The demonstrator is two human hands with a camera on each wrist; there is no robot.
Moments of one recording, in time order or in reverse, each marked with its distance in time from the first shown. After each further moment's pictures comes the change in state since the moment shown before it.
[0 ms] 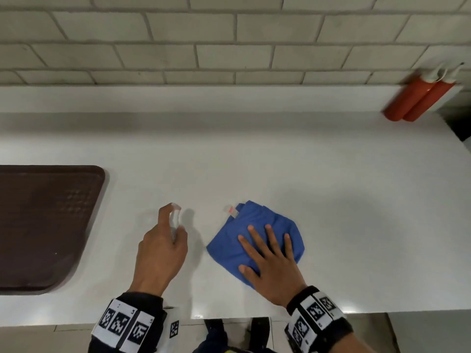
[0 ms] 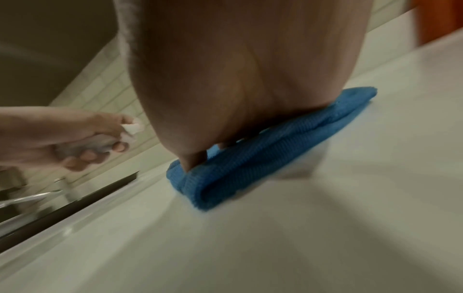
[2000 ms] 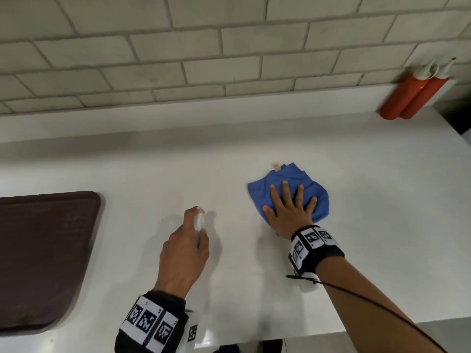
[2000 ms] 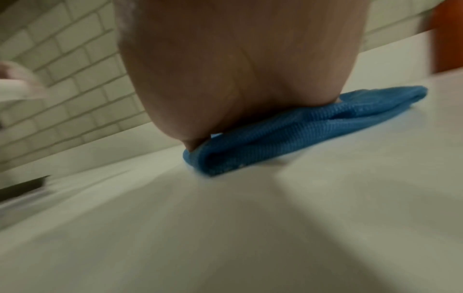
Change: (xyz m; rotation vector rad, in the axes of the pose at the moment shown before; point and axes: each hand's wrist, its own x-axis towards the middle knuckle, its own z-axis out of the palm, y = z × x) left_hand 0.034 0.037 0.021 0.118 -0.060 0.150; right_hand 0.115 0.076 -0.057 0.114 -0.048 0.415
